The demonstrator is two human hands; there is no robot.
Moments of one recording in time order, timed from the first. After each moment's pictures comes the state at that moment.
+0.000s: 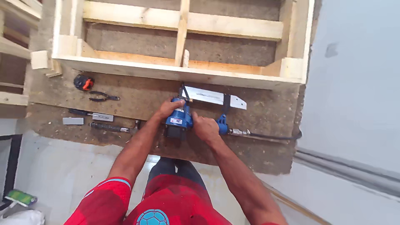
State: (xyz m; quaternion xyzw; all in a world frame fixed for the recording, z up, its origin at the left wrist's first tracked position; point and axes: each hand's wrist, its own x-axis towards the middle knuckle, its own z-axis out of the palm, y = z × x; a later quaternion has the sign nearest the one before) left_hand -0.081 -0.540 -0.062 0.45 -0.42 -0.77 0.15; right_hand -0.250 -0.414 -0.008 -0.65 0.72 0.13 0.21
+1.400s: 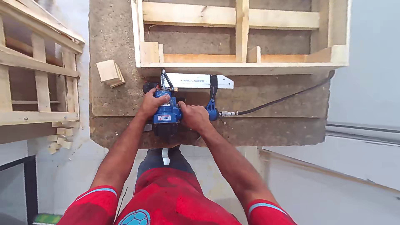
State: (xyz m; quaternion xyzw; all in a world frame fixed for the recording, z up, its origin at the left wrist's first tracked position) left_hand 0.323 -0.702 -0.029 0.45 -0.47 -0.73 0.19; right_hand 0.143 -0.581 0.011 -0.67 0.71 0.11 0.18
